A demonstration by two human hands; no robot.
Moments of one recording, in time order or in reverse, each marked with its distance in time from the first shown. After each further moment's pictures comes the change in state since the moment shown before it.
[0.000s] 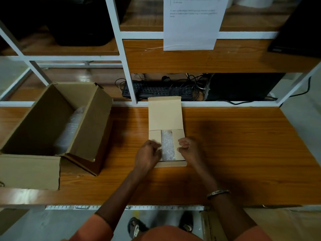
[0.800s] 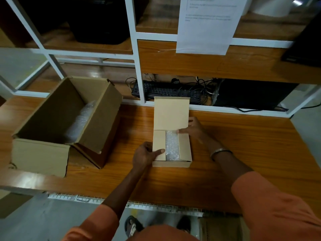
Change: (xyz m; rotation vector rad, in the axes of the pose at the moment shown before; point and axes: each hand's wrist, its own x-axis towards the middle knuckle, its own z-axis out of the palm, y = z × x) left_hand -0.002 -0.016 0.003 -0.322 0.065 -0.463; right_hand 0.090 -0.048 -0.029 0.066 -0.219 0.012
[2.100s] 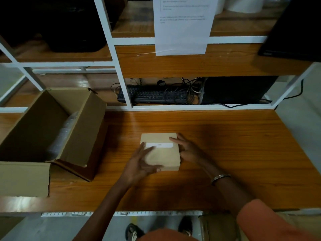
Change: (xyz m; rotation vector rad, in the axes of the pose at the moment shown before) left_hand -0.031 0.007 -0.024 0.026 -0.281 0.344; right_hand -0.040 0.083 0.004 -0.370 -0.149 -0.174
